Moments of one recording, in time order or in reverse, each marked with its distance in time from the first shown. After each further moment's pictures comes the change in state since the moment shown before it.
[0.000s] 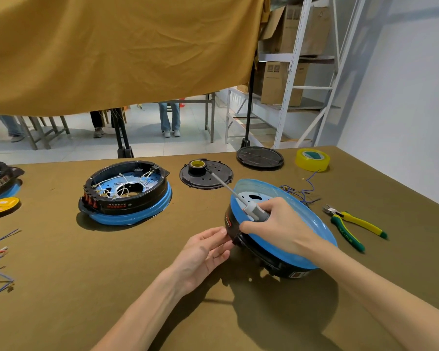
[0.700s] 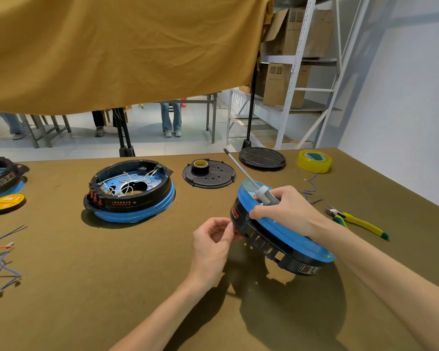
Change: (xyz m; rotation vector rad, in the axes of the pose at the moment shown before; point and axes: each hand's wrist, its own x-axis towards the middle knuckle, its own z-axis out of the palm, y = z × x) left_hand 0.005 -0.025 0.012 0.550 0.255 0.680; right_hand 0.014 -0.010 -0.023 0.023 -0.047 0.164
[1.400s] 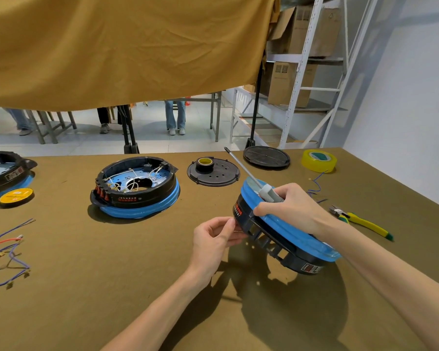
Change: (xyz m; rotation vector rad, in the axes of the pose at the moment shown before) left_hand -0.001 0.011 -0.010 -0.183 -0.104 -0.136; right_hand -0.003 -0.005 -0.001 -0.010 -0.030 0.002
